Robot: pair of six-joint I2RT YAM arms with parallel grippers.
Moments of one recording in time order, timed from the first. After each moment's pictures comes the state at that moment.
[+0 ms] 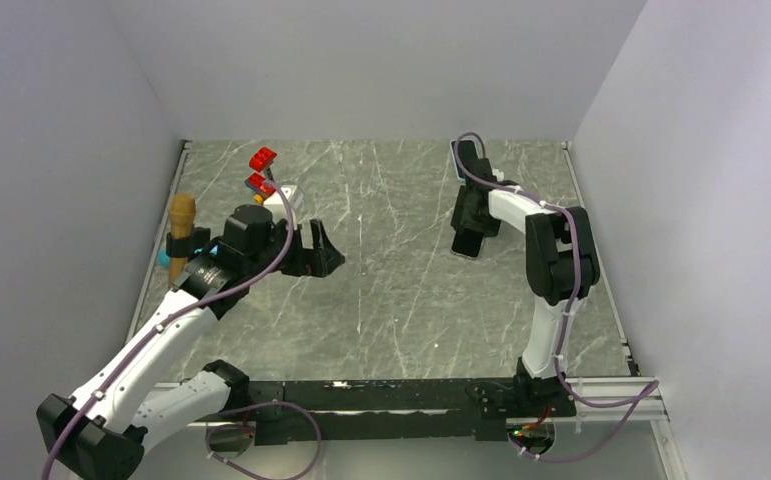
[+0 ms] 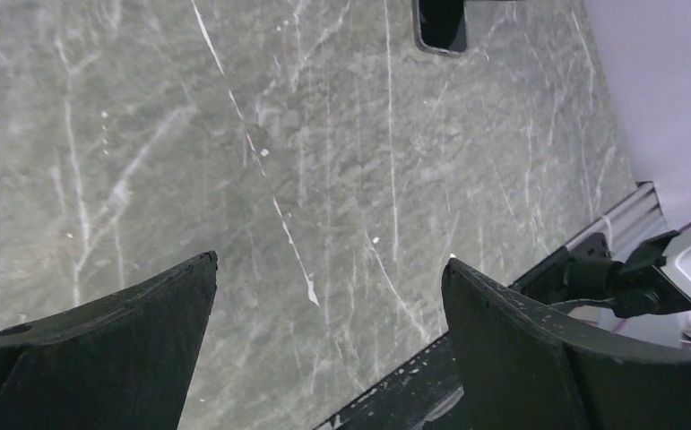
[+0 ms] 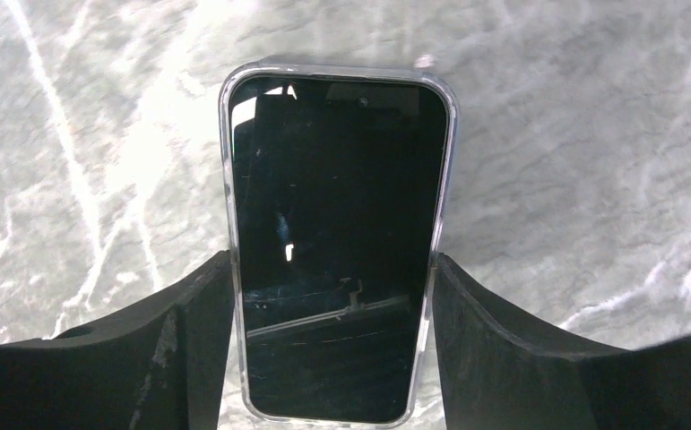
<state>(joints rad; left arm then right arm) -0.52 0.93 0.91 -0.50 0.19 -0.46 0.21 1.98 1.34 -0.49 0.21 0.49</state>
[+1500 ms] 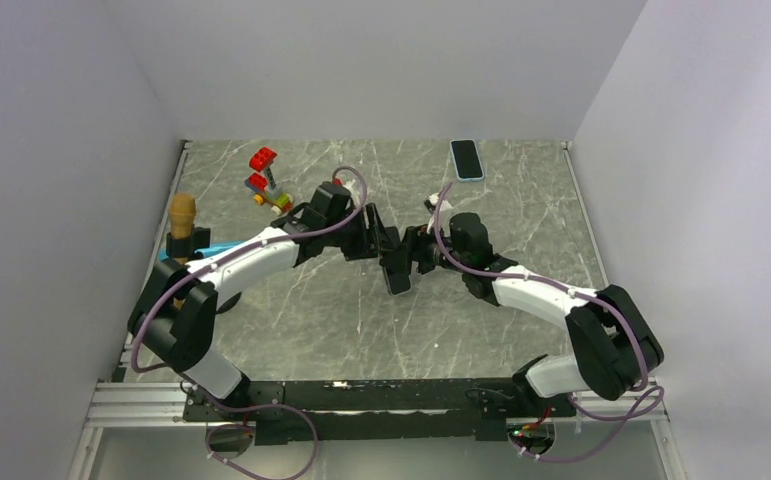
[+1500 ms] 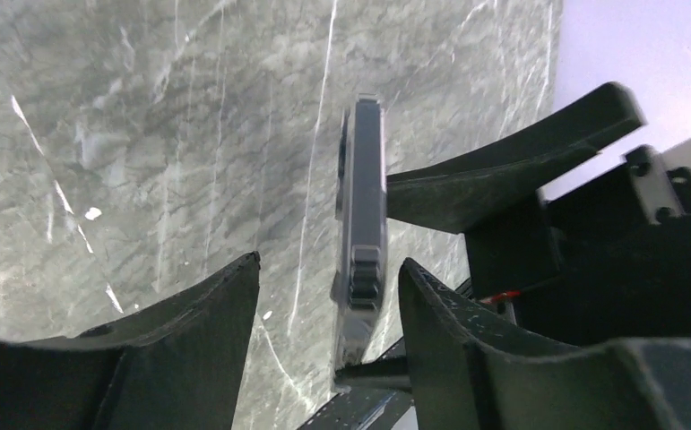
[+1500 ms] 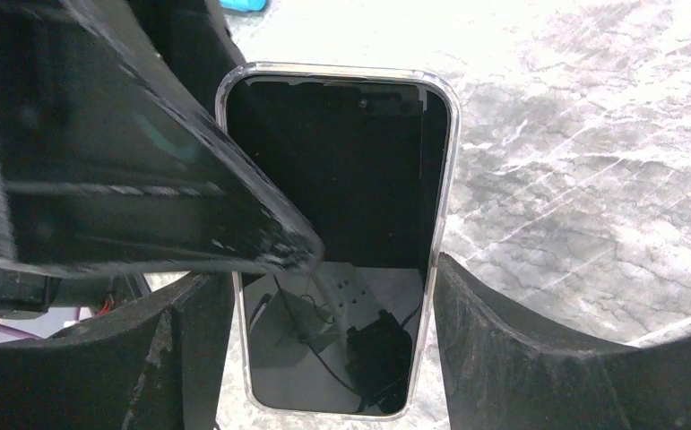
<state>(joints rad) -0.61 1.56 1.07 -0.18 0.32 -0.81 0.56 1.38 0.64 0.35 -0.42 0.48</state>
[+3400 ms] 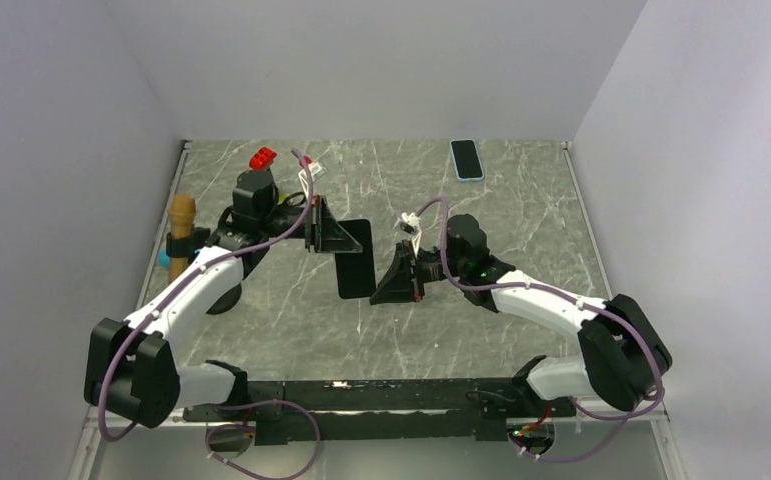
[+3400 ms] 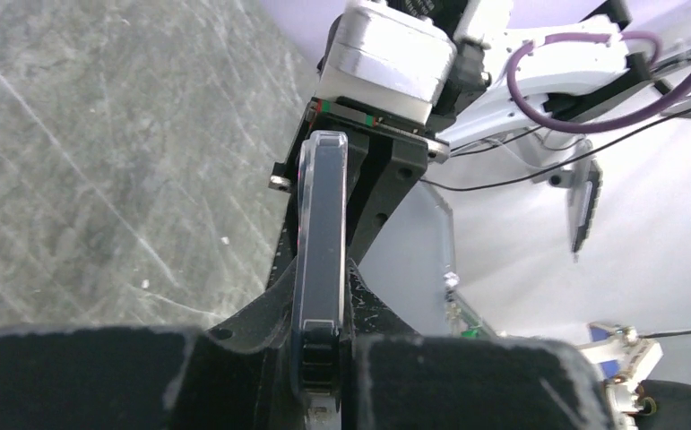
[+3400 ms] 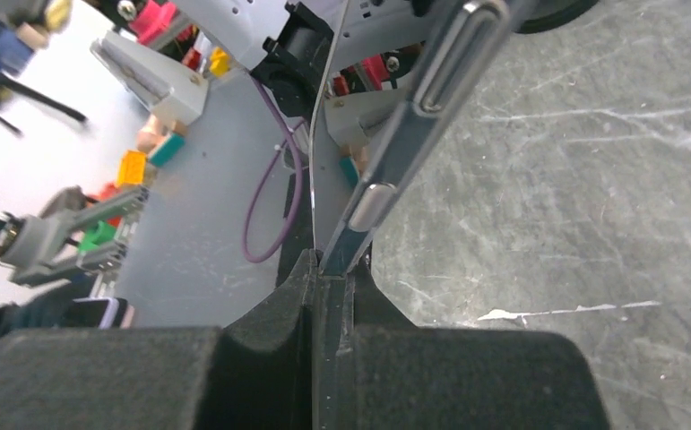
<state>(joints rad) -0.36 1.27 0.92 0.08 1.16 -0.65 0.65 1.34 0.65 0.50 -1.08 0.42</state>
